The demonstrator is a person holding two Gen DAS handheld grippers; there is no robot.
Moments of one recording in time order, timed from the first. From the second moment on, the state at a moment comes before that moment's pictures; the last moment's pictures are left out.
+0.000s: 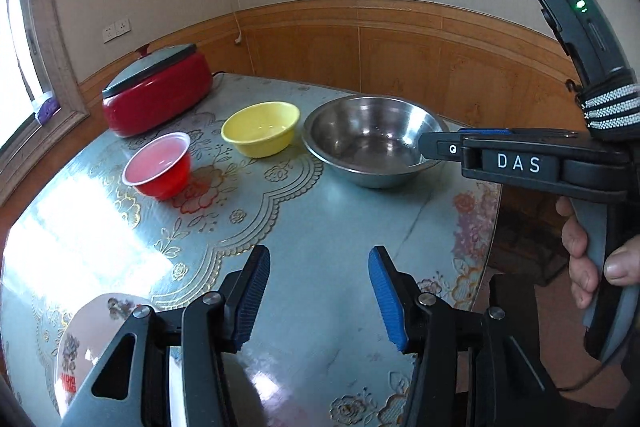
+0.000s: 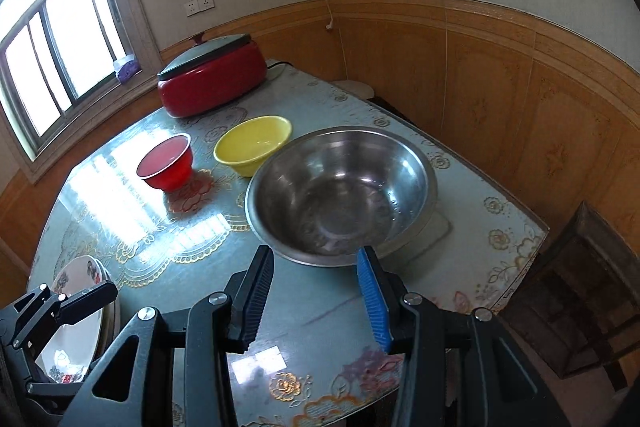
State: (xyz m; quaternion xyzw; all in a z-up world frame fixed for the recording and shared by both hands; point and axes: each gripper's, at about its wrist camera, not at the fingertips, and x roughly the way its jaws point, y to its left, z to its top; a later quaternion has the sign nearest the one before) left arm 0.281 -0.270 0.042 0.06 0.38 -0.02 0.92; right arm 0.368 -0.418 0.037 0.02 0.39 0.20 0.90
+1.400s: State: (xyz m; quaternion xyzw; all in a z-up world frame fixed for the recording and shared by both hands) left arm 0.416 -0.249 0.009 -0.16 0.42 0.02 0.89; right arm 0.510 -0.480 -0.007 0.05 0.45 0.23 0.86
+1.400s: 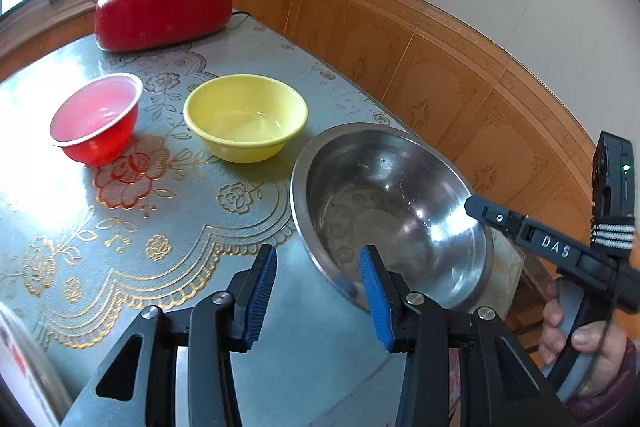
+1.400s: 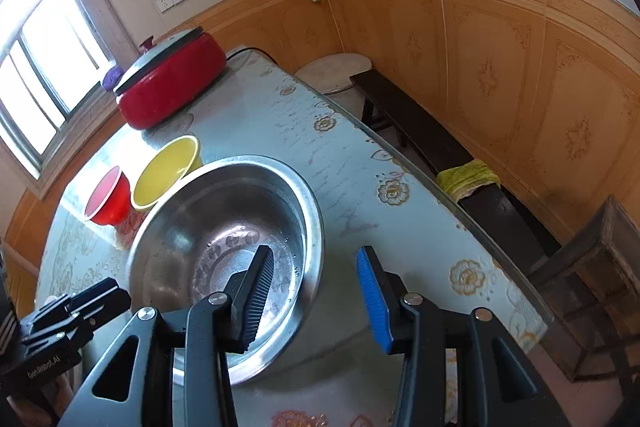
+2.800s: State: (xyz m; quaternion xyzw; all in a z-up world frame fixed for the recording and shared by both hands) left arm 0.323 -0.201 -0.006 -0.16 0.43 0.15 0.87; right arm 0.442 -0.357 -0.027 -0.10 0.44 0.39 0.80
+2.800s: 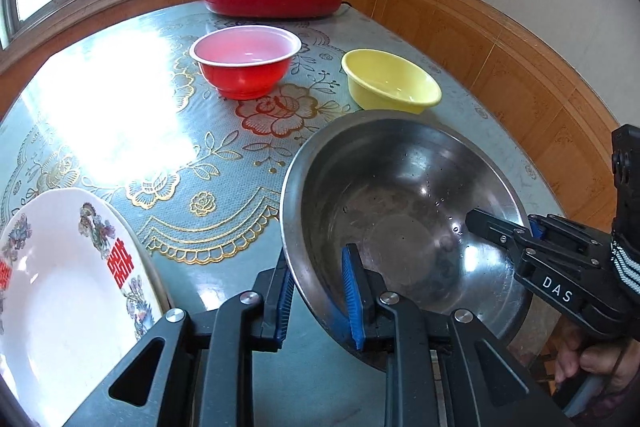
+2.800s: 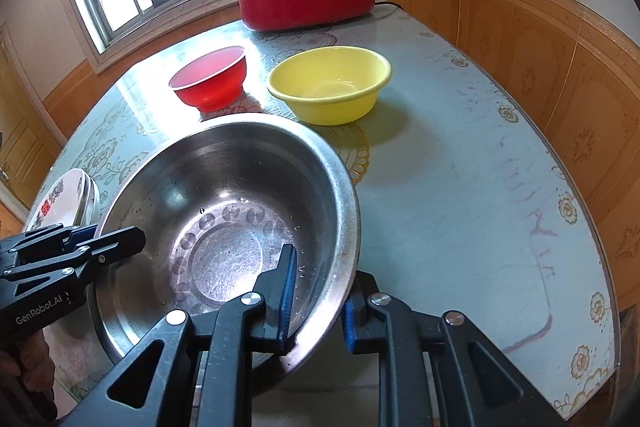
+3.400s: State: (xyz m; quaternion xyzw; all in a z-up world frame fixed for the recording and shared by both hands) left arm 0.332 -0.195 -0.004 -0.17 0.43 0.14 0.88; right arm 0.460 -0.369 -0.022 -0.09 0.44 0.39 0.80
